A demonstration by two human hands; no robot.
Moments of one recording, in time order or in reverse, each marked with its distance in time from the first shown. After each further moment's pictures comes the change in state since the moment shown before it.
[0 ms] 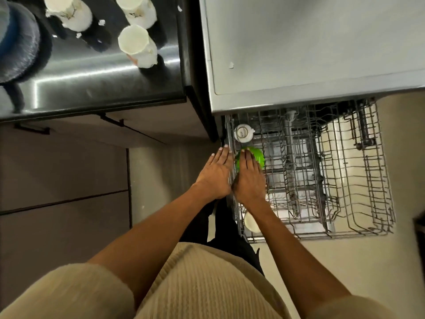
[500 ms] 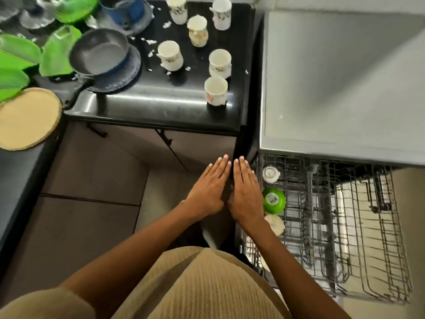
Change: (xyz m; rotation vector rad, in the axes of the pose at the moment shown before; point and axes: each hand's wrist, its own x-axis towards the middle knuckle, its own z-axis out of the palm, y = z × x) left_hand -0.104 -0.085 -0.055 -0.083 0.367 0.015; right_hand -0.016 -0.131 -0.040 0.037 0.307 -0.376
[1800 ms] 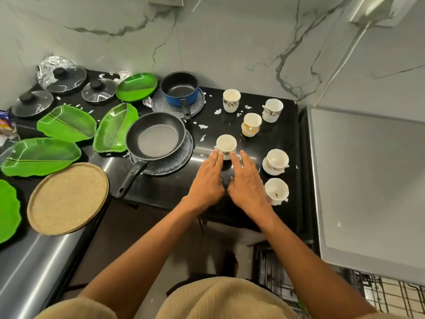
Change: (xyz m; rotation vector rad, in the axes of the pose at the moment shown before) left_hand 0.113 -0.217 -0.197 -0.271 0.396 -0.148; right_hand 0.302 -0.182 -0.029 -0.035 -0.023 -0.110
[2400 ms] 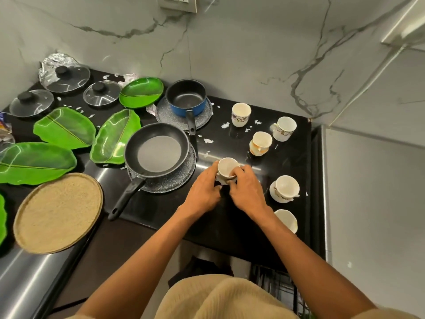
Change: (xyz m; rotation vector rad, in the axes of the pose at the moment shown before) left_hand 0.052 -0.025 -0.011 -0.350 0.089 -0.169; right_hand 0.082 0.015 0.019 0.095 -0.121 0.054
